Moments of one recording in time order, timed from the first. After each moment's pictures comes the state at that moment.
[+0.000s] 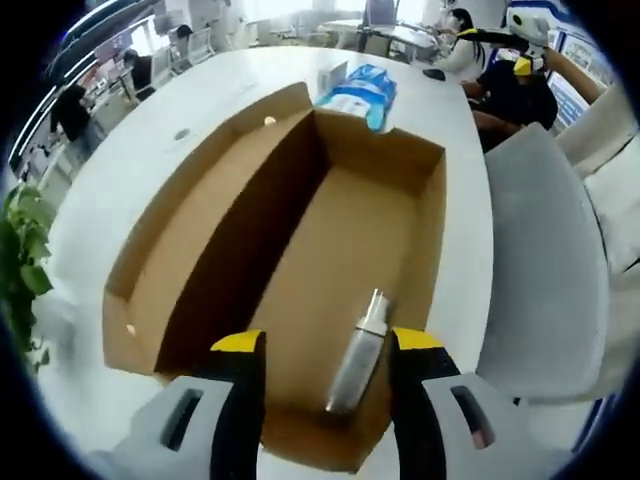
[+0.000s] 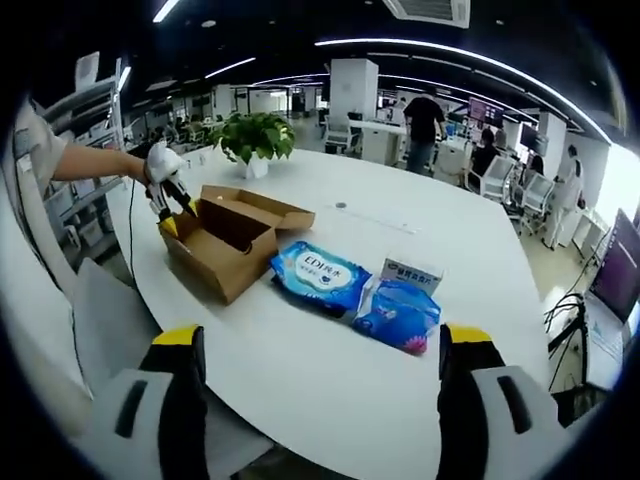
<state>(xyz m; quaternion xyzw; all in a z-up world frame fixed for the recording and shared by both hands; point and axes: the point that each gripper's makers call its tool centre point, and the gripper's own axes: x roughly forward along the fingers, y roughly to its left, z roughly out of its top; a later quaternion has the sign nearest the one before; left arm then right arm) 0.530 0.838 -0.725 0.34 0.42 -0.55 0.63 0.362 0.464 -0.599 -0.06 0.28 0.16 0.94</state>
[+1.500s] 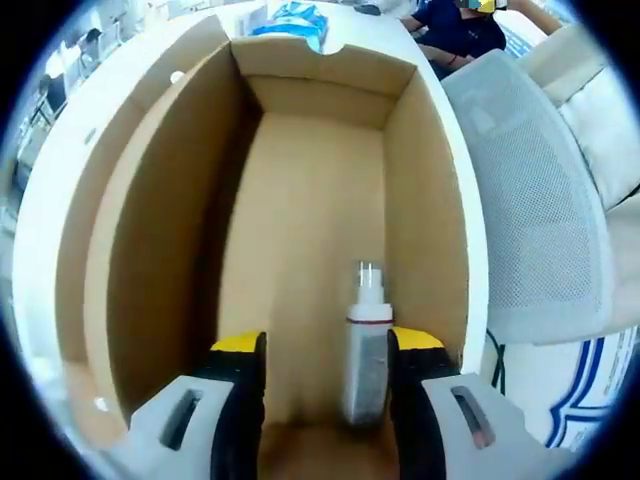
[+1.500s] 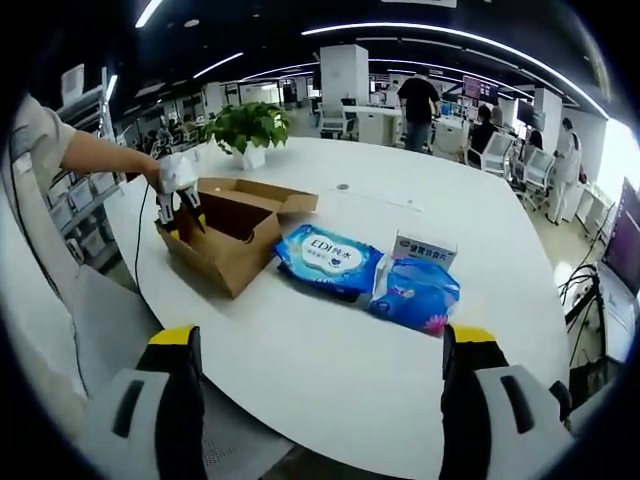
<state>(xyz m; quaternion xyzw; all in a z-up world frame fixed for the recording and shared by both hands) 0.523 0.836 -0.771 0.40 0.46 -0.62 0.49 0.366 0.471 -0.629 -0.03 0.32 0.16 0.93</state>
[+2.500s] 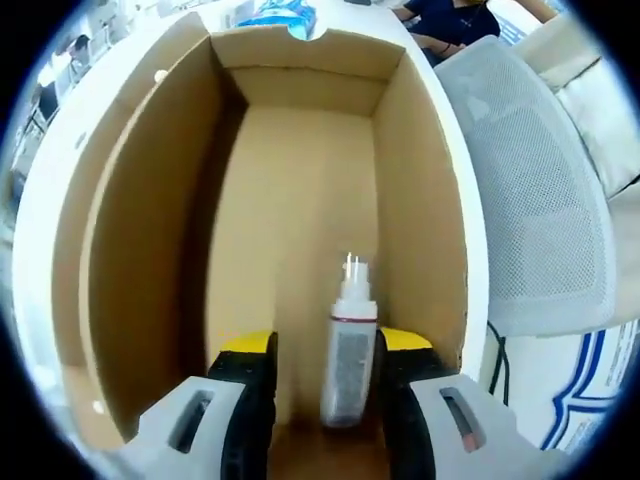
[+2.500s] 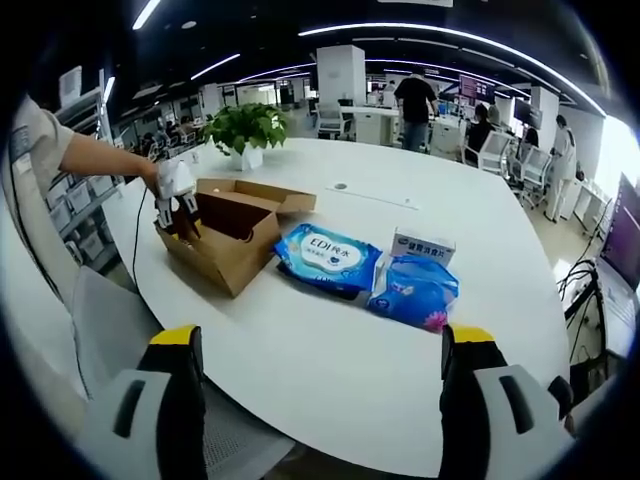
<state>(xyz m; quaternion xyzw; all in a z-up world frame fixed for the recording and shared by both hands) 0.512 0.843 -0.780 0.42 0.46 -0.62 0.48 0.363 0.472 -0.629 -0.03 0.32 0.15 0.94</state>
